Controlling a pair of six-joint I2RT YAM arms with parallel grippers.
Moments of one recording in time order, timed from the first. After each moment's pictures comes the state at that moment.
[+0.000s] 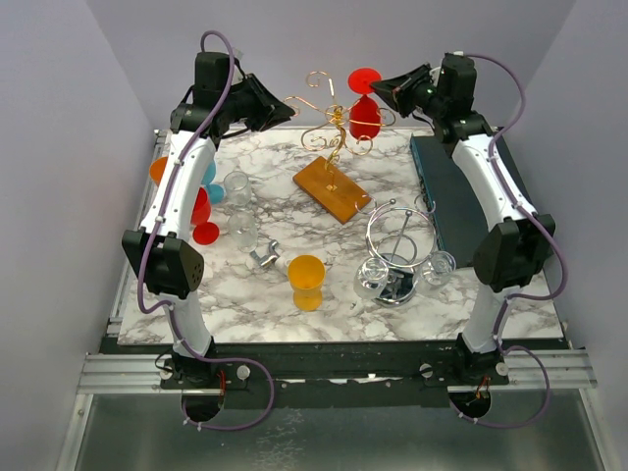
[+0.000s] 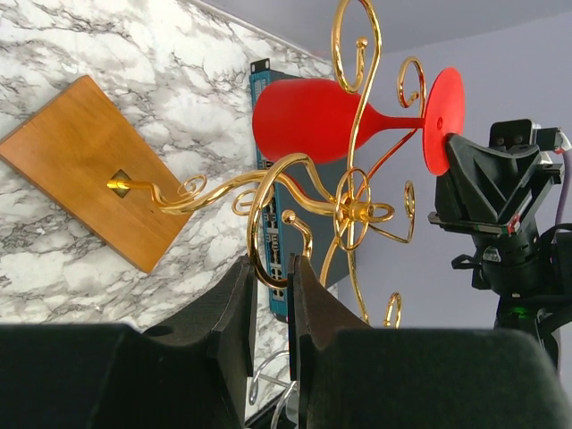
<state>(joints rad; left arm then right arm) -0.19 1.88 2.12 -0.68 0.49 -0.86 0.20 1.92 1.95 -0.18 -0.38 1.19</state>
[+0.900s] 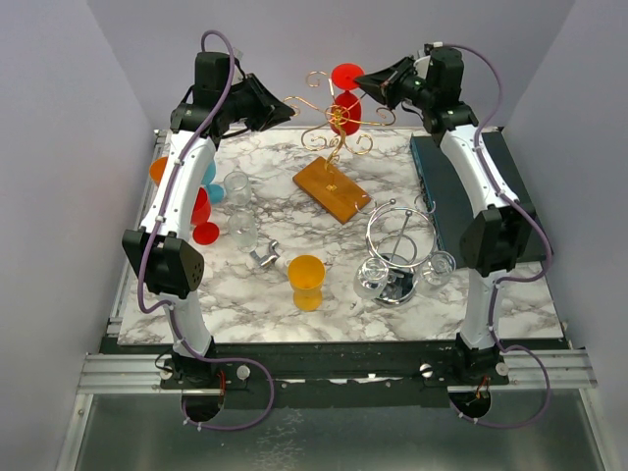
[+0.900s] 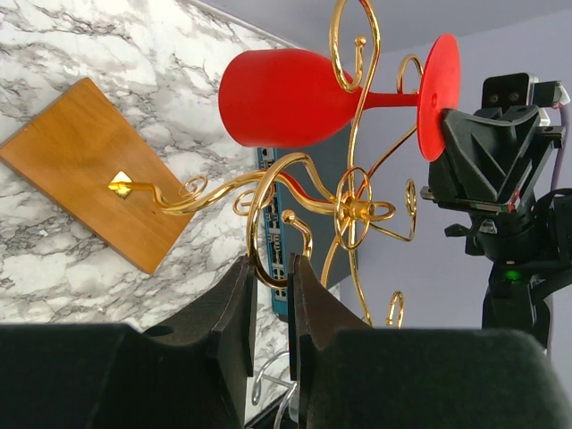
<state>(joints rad) -0.19 1.88 2.12 -0.68 0.49 -0.85 0.22 2.09 2.16 -0.17 -0.56 1.22</state>
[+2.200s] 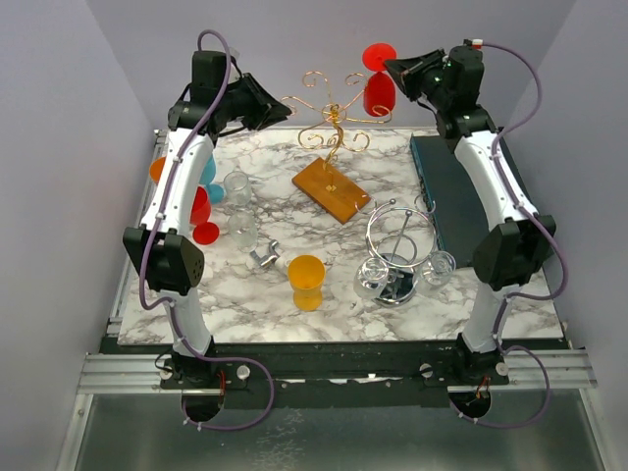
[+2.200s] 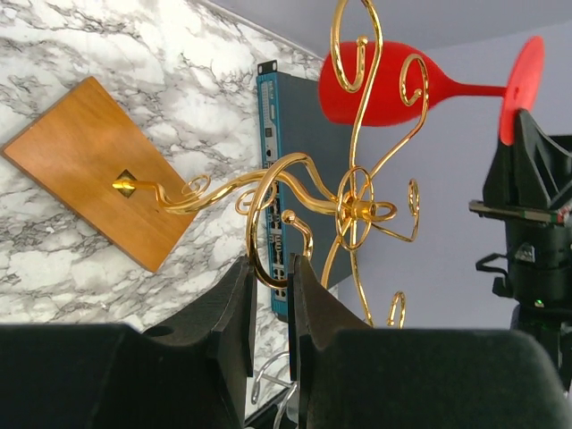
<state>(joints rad) -0.17 1.90 2.15 -0.71 0.51 -0.85 0.20 1.96 2.04 -0.11 -0.19 1.20</state>
